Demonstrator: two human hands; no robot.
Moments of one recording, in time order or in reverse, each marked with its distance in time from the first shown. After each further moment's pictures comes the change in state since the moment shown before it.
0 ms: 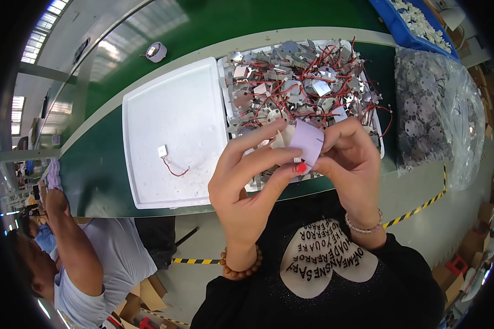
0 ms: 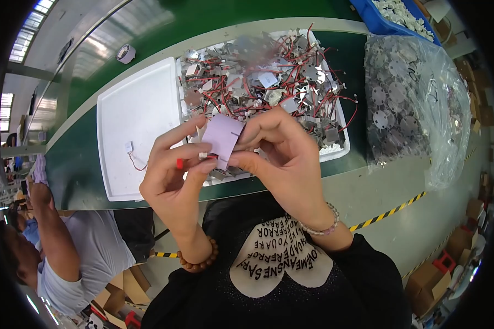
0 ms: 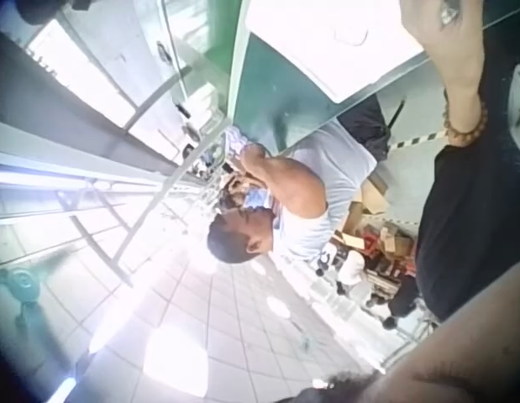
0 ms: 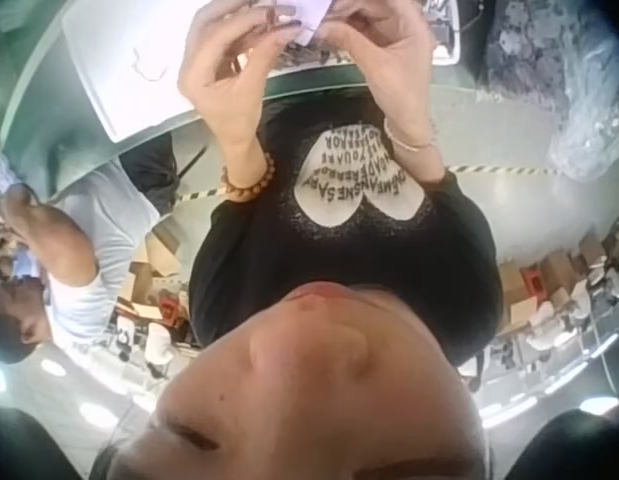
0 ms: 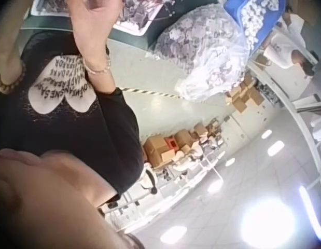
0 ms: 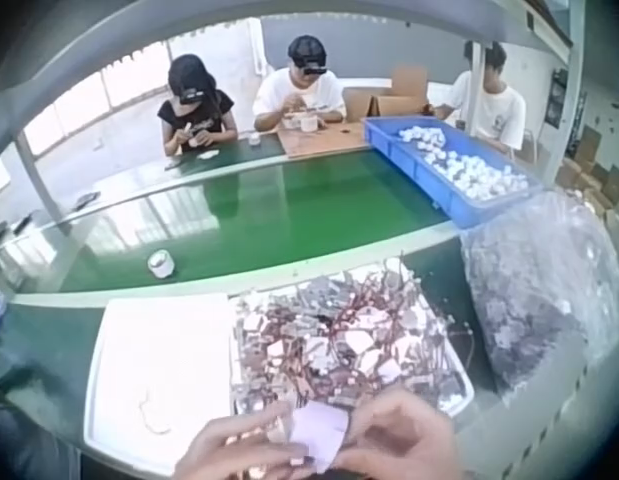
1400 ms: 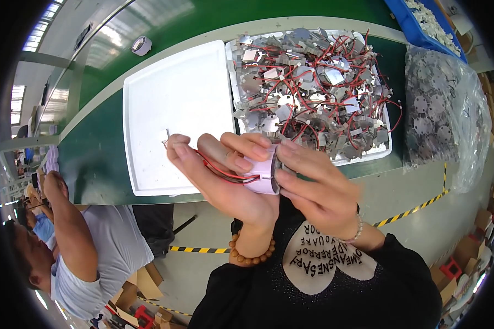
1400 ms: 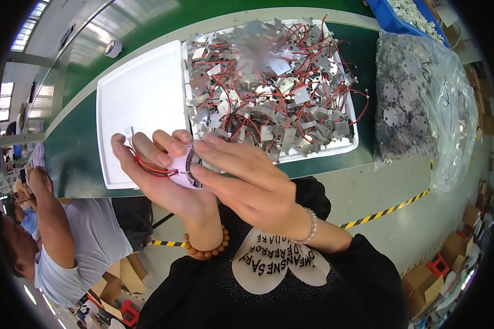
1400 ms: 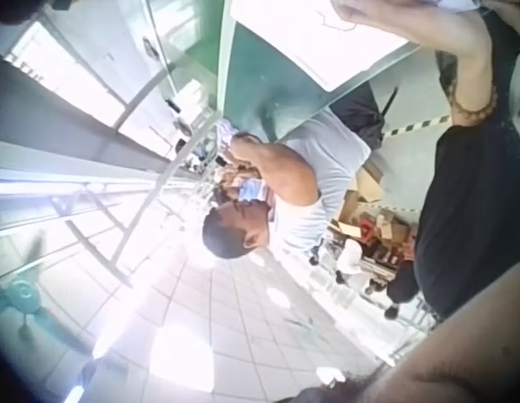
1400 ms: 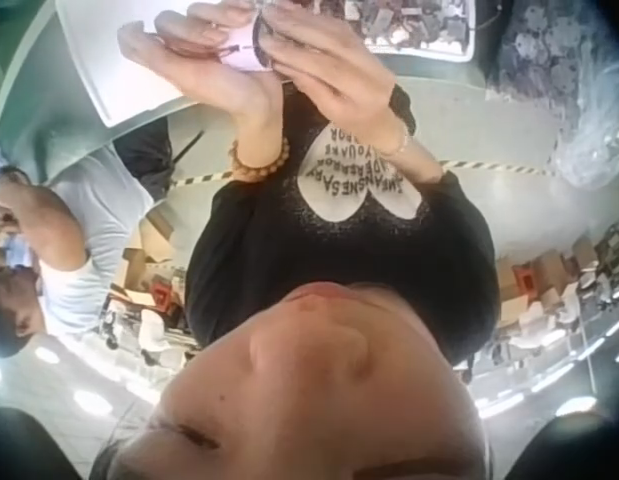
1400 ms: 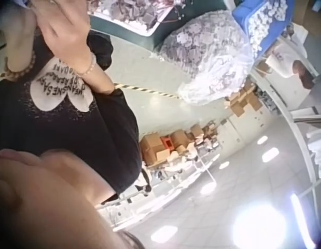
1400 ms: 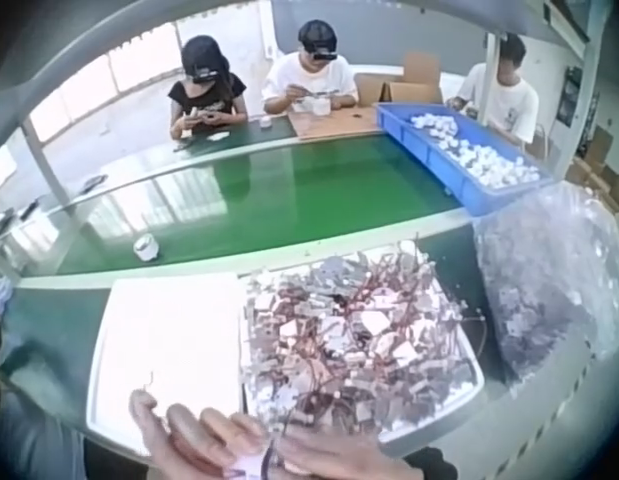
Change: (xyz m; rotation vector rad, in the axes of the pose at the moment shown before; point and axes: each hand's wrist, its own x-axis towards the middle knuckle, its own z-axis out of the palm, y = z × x) left_hand 0.008 -0.007 0.019 -0.584 0.697 -0.028; right_hand -0.017 0.039 0.009 -0.695 -0.261 -0.663
